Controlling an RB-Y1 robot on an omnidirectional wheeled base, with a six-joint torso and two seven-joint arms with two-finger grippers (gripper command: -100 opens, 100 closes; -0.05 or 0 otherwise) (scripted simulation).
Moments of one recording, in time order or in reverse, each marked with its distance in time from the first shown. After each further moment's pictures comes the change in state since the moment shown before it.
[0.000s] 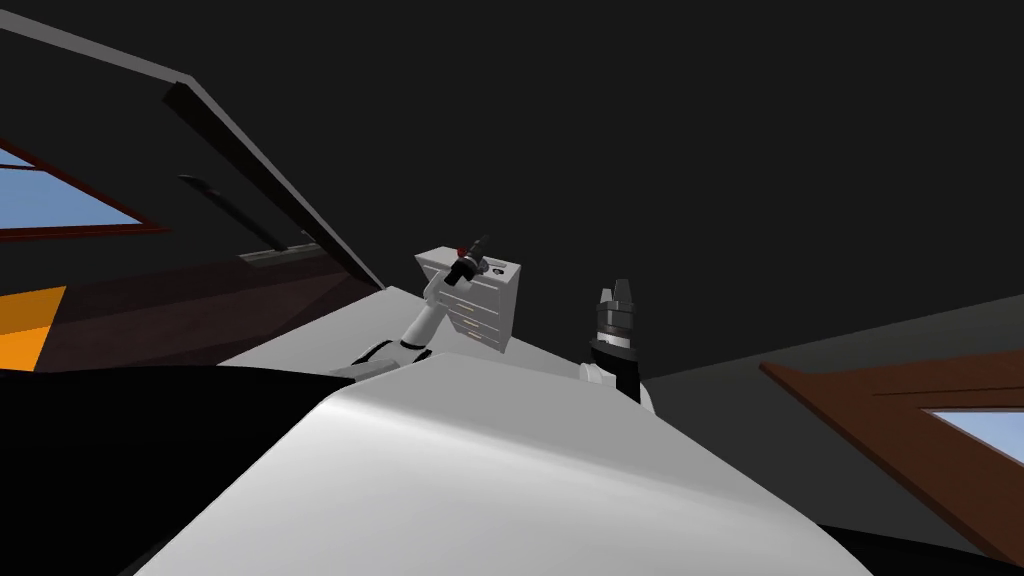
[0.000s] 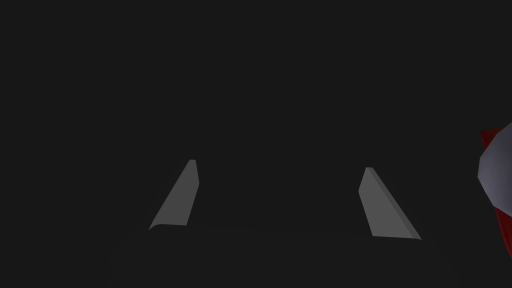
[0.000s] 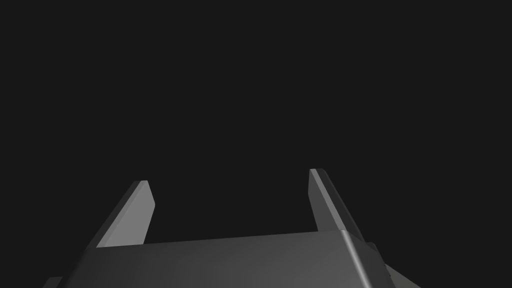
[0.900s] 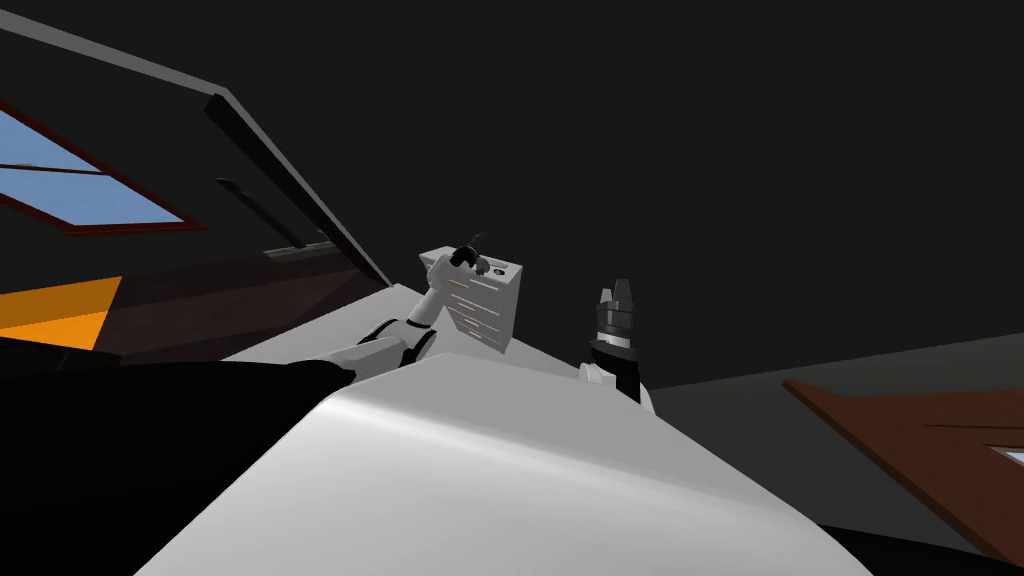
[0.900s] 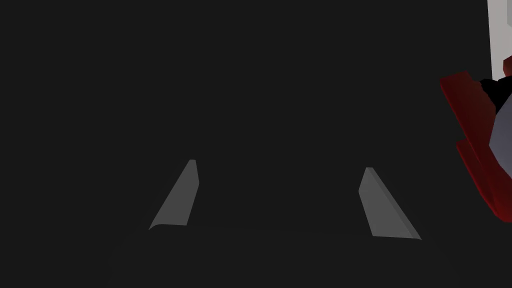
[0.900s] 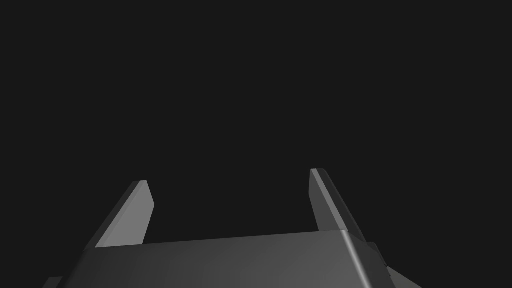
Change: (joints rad) left arm -0.200 0.056 0.005 0.167 0.005 0.239 -0.037; right arm 0.000 0.000 0.000 0.000 0.000 0.000 0.000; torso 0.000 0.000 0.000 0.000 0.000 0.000
